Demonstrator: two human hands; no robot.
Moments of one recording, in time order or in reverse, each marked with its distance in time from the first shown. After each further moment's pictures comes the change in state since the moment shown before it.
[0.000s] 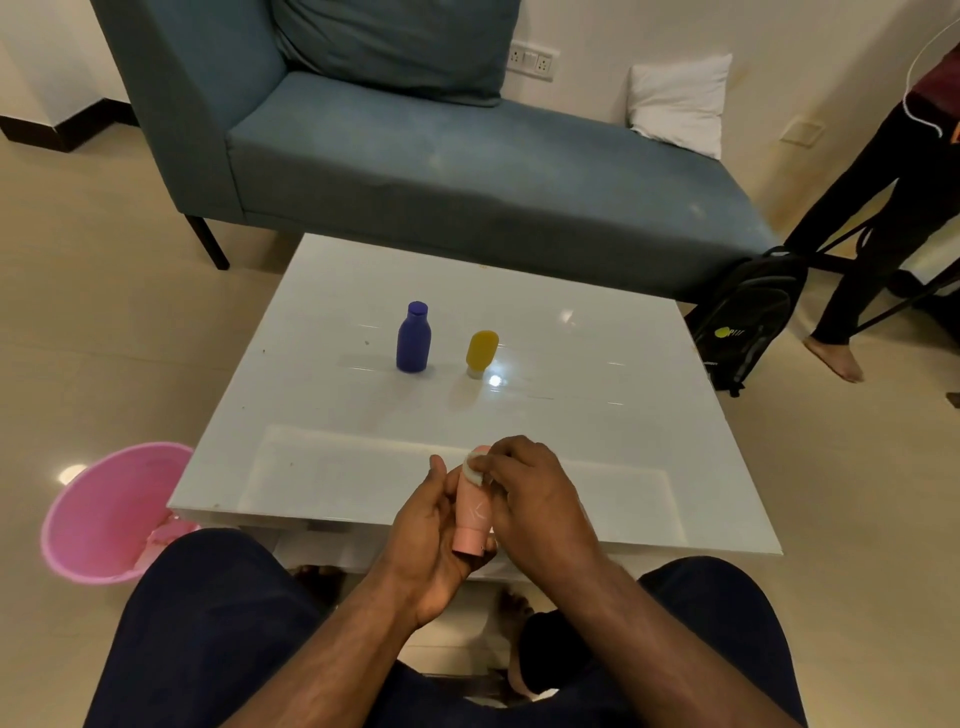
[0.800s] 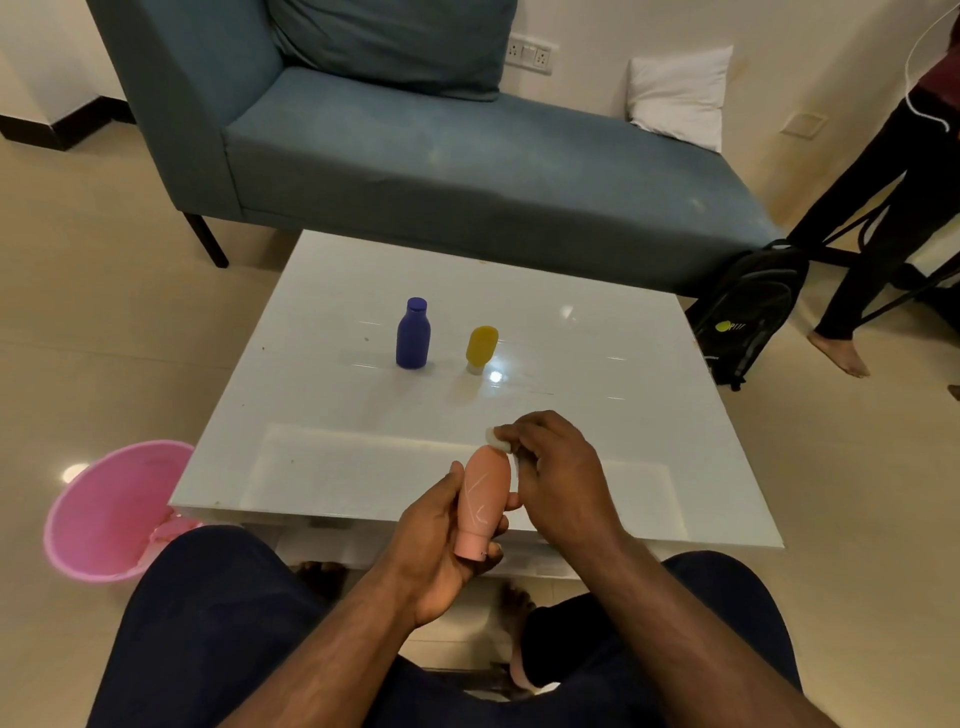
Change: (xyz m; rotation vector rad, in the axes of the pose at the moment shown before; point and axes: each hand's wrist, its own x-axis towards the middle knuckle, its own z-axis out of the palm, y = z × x) left_hand -0.008 0.002 0.006 0.052 0.061 -0.091; right_hand 0.018 0.019 -0.012 0.094 0.138 0.073
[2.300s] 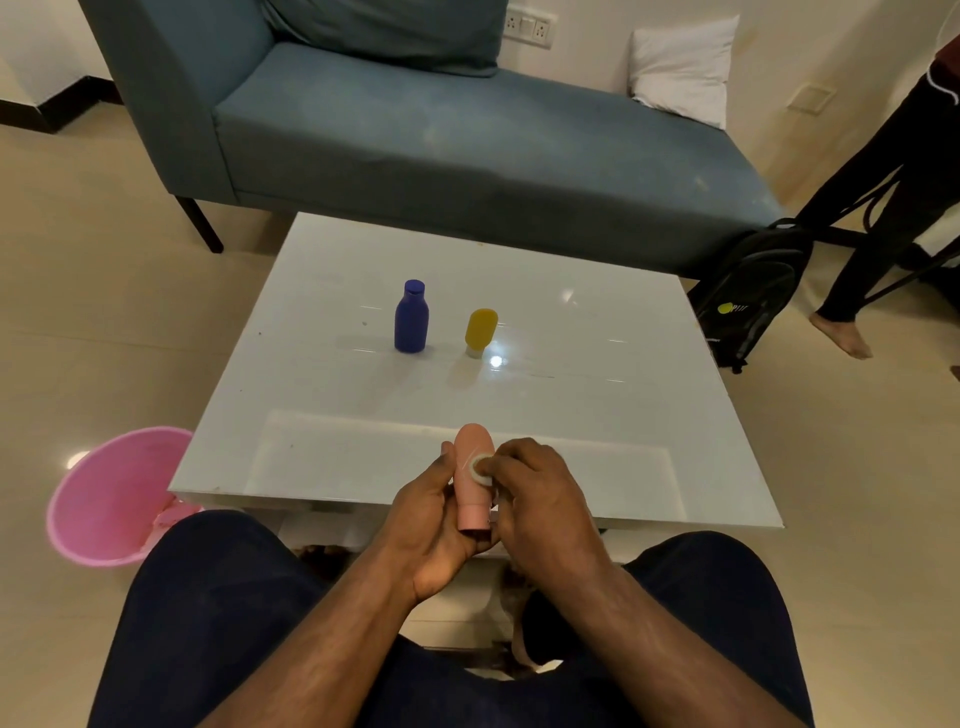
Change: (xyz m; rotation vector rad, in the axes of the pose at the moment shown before) left_hand -0.003 0.007 0.003 -0.165 0.030 -0.067; right_hand -0.043 -0.008 0.012 -0.093 -0.033 -0.086
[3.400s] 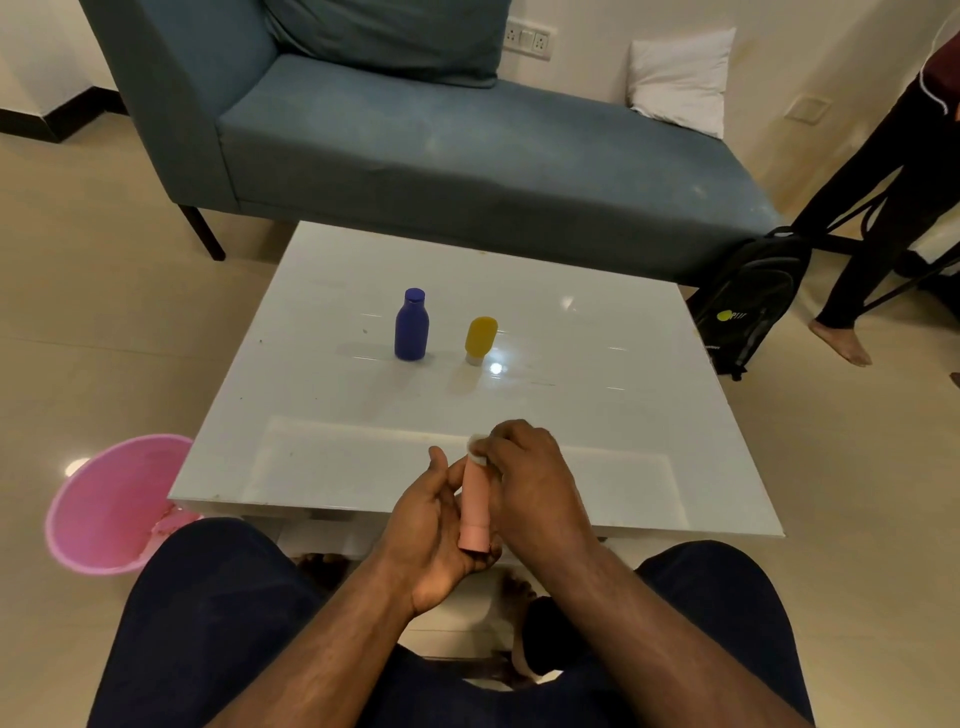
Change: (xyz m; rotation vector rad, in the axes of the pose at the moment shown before) left_hand 0.011 -0.003 -0.011 0.079 -0.089 0.050; right_hand 0.025 -0.006 0.005 -0.058 -0.031 0.058
